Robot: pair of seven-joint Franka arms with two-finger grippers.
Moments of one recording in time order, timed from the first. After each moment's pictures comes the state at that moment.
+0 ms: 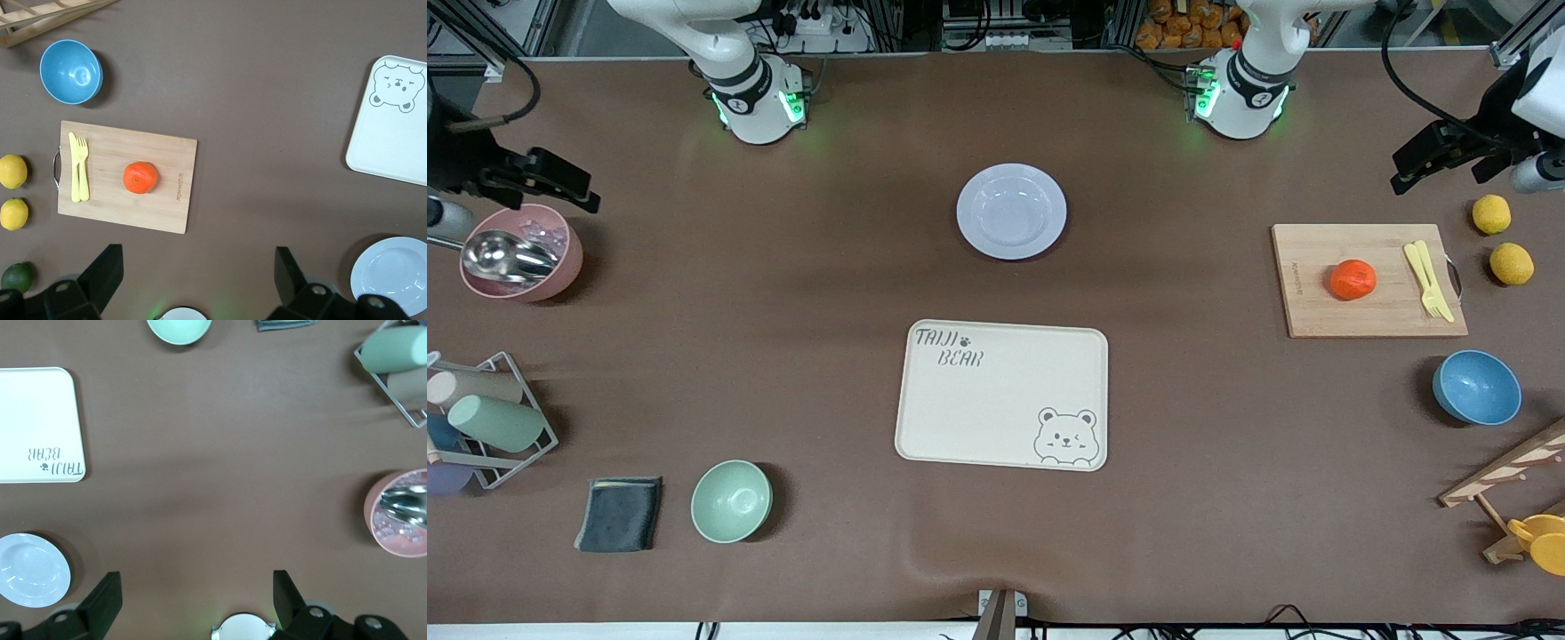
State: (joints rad) left arm 0.05 -0.15 -0.12 -1.66 0.01 1.51 -0.20; right arm 0.02 -0.01 -0.01 -1.48 0.05 1.35 0.11
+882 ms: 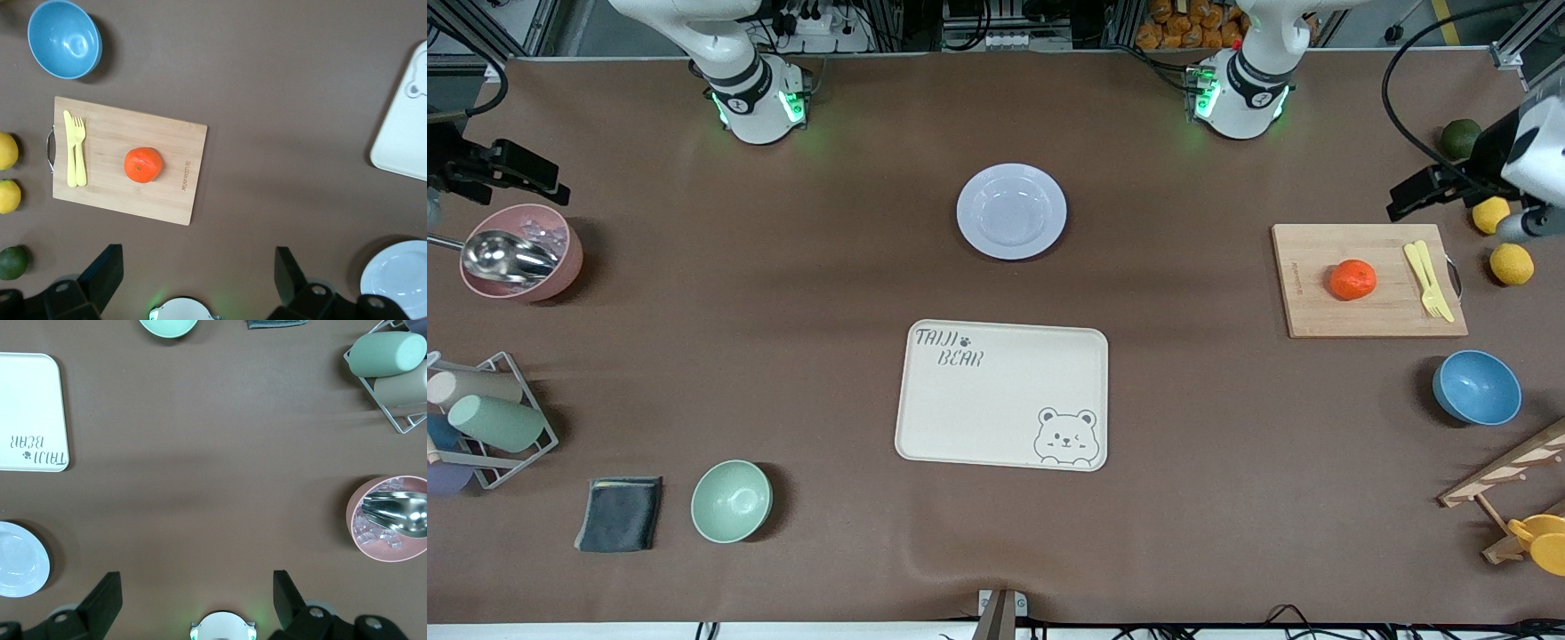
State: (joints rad) left arm 0.10 -0.07 -0.11 -1.73 0.00 1.54 -0.20; right arm 0.01 -0.02 -0.03 -1.50 0.04 1.36 0.01
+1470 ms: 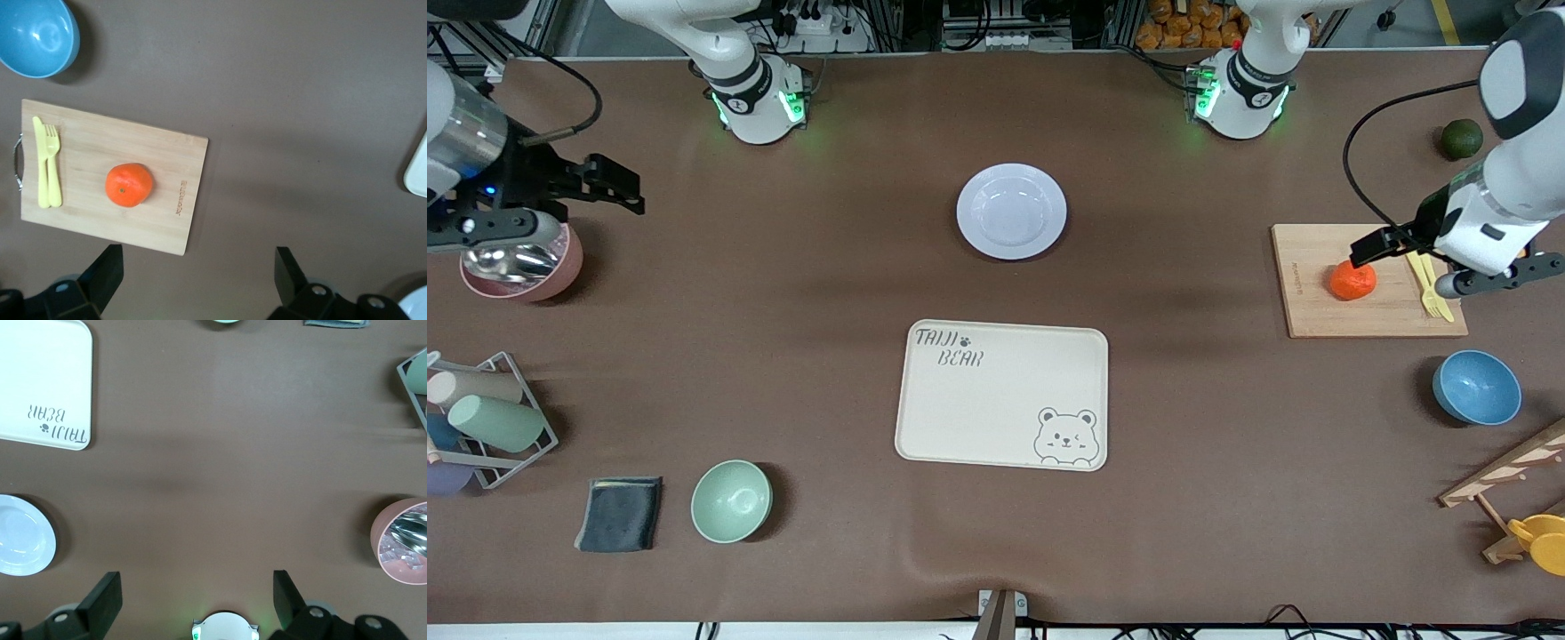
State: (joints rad) left arm 0.11 -0.06 -0.10 -1.98 0.00 1.82 -0.20; right arm 0.13 0.02 -0.02 -1.52 0.04 1.38 0.02
